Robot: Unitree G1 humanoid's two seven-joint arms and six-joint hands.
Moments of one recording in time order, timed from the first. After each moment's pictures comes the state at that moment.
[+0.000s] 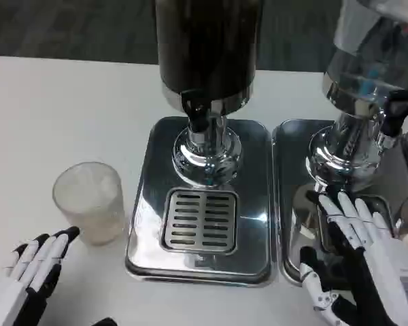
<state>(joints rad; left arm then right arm) 0.56 0.54 0.14 0.08 0.71 -0.62 0.28 0.53 -0.28 0.23 -0.28 -0.84 -0.19 -0.37</state>
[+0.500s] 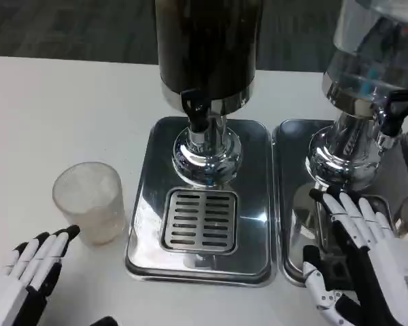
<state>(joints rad) 0.56 0.54 0.14 0.08 0.71 -0.62 0.28 0.53 -0.28 0.22 -0.28 -0.82 -0.20 -0.37</state>
